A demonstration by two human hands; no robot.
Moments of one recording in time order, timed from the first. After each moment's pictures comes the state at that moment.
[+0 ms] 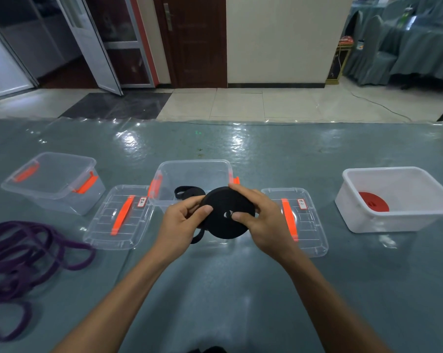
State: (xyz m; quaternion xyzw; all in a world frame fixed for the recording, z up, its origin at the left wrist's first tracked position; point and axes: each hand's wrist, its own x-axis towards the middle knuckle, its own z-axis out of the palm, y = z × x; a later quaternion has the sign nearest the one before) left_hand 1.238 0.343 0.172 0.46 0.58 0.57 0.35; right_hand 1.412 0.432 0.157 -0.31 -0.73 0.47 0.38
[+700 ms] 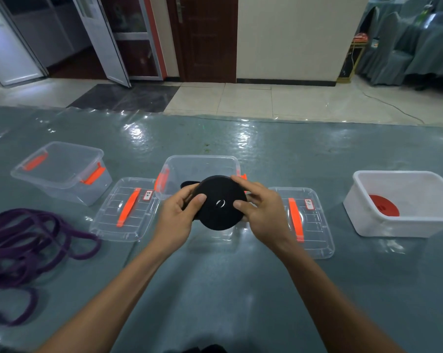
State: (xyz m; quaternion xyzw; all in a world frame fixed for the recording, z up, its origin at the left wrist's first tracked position) left_hand 1.216 0.348 0.161 0.39 0.58 0.62 0.34; right_hand 1.384 0.438 0.158 -0.33 -0.68 0.52 0.39
